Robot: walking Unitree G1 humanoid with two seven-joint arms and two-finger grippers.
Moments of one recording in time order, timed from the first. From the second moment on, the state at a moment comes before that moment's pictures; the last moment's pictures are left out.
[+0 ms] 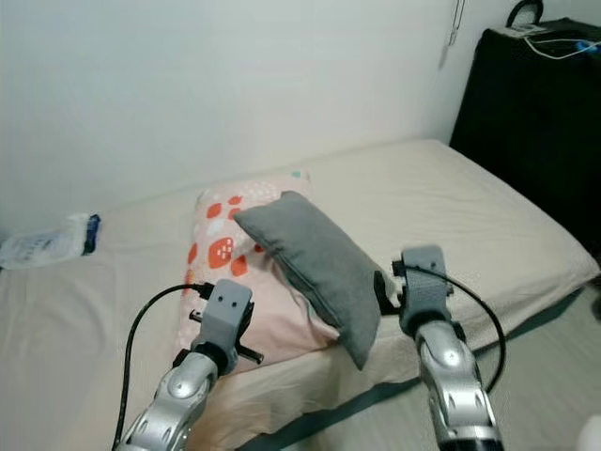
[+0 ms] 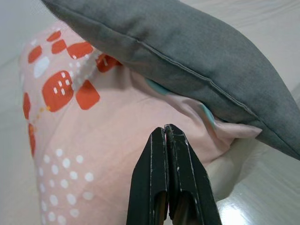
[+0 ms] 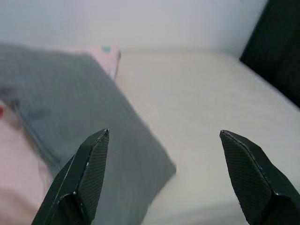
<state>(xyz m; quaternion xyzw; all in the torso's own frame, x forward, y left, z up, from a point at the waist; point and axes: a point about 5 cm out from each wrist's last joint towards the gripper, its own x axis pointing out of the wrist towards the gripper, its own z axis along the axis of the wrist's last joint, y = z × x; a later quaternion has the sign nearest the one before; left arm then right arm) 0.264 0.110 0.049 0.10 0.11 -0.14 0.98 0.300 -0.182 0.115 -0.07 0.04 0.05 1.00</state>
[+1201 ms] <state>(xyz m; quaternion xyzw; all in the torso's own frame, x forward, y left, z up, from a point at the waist) 0.268 0.181 0.069 0.02 0.05 0.02 1.00 0.295 -0.212 0.145 -0.08 -0.09 -0.11 0.99</state>
